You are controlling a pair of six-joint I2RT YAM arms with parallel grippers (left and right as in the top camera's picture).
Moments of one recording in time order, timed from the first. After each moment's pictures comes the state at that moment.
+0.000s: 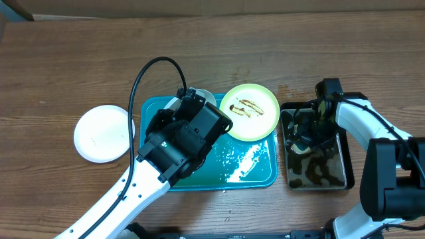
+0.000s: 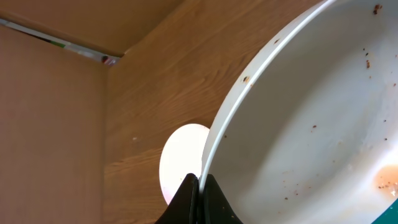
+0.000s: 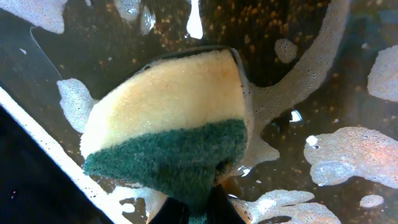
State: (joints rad) left arm -0.74 1.30 1.22 -1.07 -0.89 -0.16; right arm 0.02 1.80 1.04 -0.85 -0.16 0.41
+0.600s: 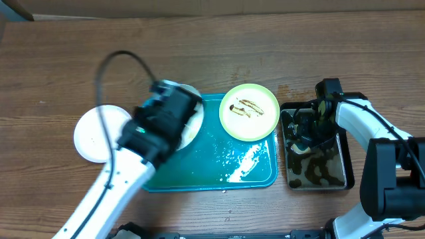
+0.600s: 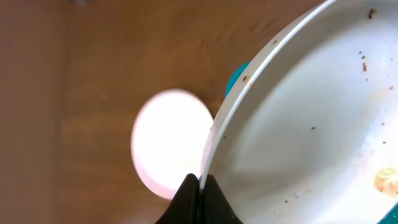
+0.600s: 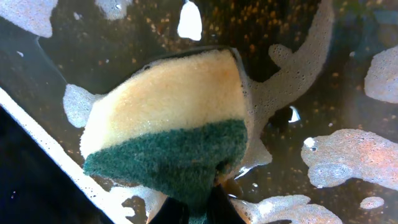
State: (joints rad) left arm -0.45 1.30 1.22 -1.07 -0.64 -0.22; right arm 0.02 1.80 1.04 -0.85 -0.16 0.41
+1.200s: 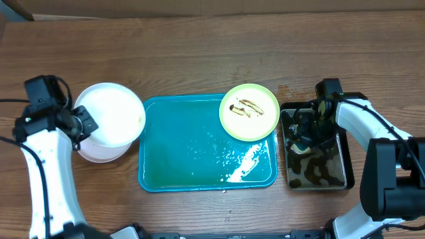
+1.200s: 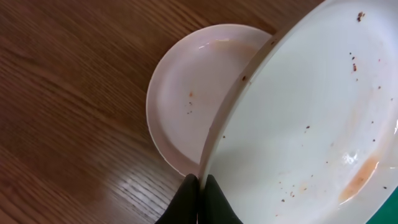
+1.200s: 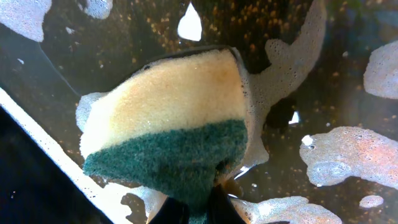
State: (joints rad) left arm 0.42 1.44 1.22 -0.99 -0.10 -0.23; right arm 0.02 1.80 1.04 -0.85 -0.16 0.41
